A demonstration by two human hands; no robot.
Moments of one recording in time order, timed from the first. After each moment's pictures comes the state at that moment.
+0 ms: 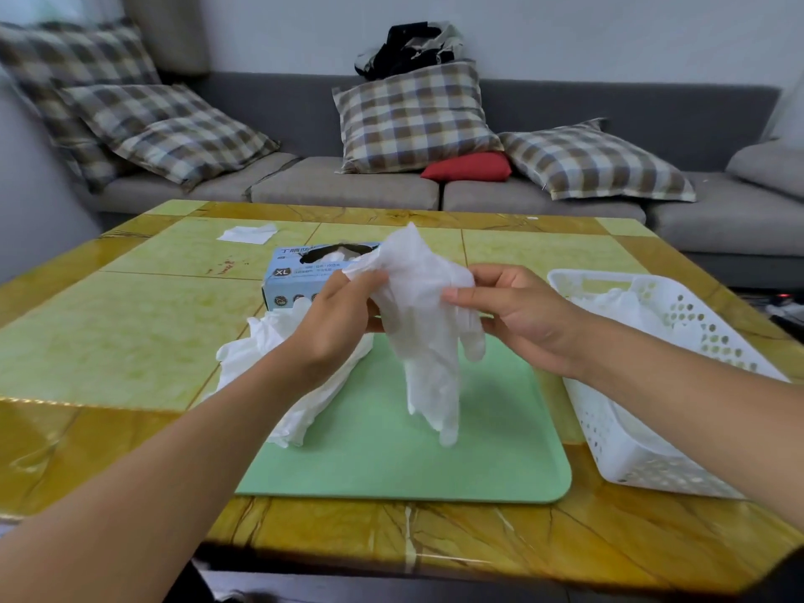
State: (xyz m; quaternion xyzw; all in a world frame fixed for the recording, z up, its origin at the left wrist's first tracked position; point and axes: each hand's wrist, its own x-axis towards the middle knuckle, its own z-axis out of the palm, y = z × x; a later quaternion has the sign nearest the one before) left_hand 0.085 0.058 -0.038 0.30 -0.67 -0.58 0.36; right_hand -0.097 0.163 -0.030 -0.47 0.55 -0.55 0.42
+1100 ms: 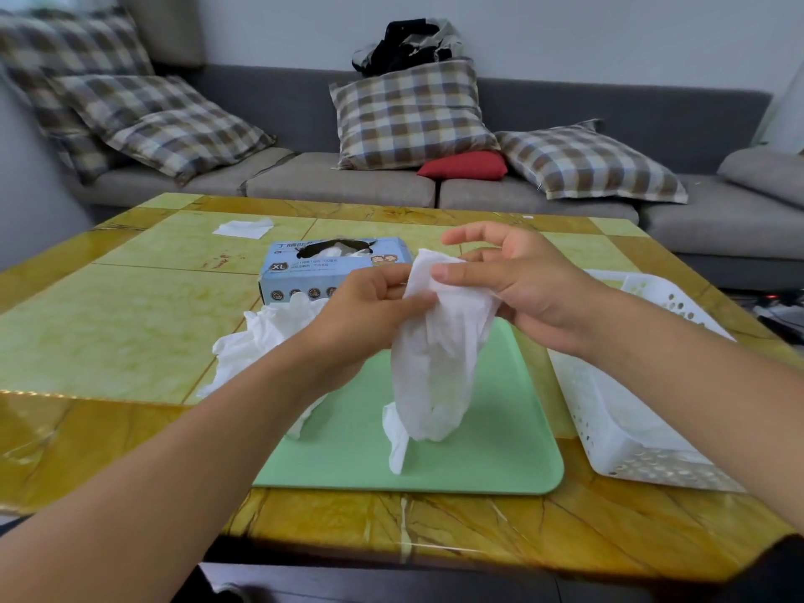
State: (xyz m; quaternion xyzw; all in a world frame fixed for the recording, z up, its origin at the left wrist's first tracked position) left_hand 0.078 0.081 -0.029 0.22 -0.69 -0.64 0.27; right_hand -0.078 0.174 0.008 -0.44 0.60 -0.56 0.37
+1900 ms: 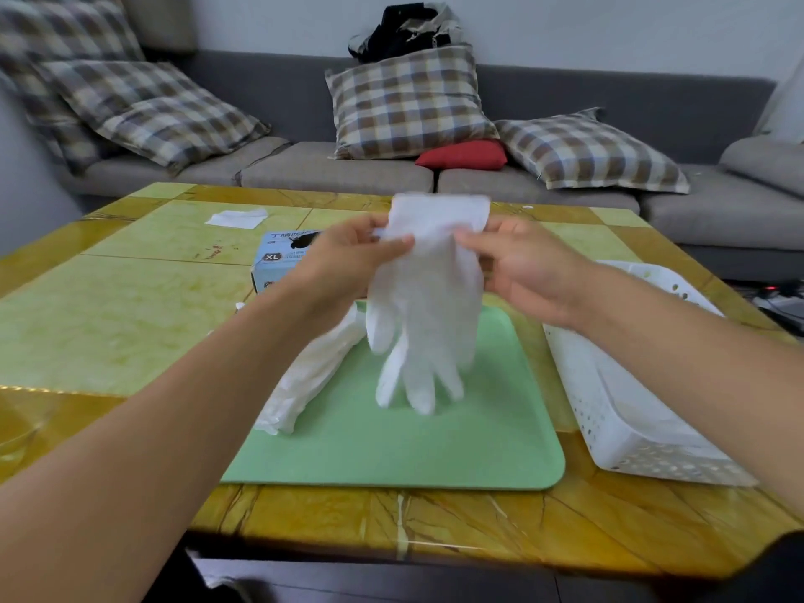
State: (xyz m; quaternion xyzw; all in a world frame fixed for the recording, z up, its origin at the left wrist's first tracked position) left_hand 0.064 0.041 -0.016 0.28 -0.66 -0.62 0.31; right_hand -0.105 0.146 -0.008 -0.42 0.59 -0.57 0.39
